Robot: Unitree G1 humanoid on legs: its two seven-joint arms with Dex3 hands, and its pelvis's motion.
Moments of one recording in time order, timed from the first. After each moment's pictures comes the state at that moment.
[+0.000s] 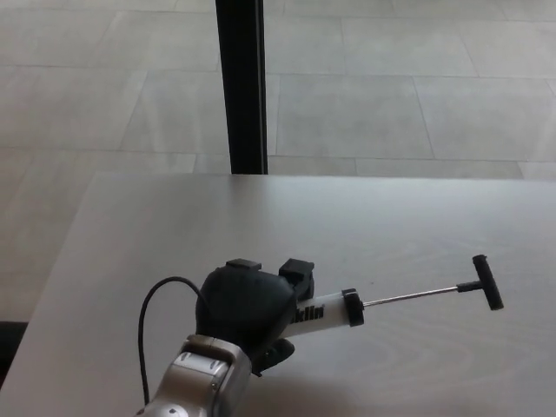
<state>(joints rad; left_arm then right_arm) -0.42 0.27 -0.61 0.22 1.01 0.21 0.10 -0.19 -0.42 -0.35 -0.10 0.18 0.14 0.12</state>
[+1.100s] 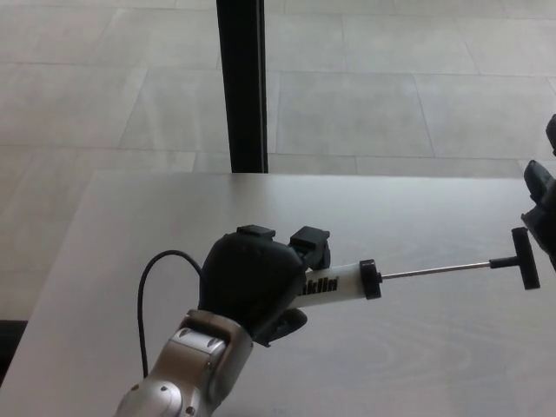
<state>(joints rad) -0.46 0.28 -0.57 0.20 0.99 0.13 0.15 -0.36 -0.19 -0.23 -0.02 0.20 0.26 0.01</state>
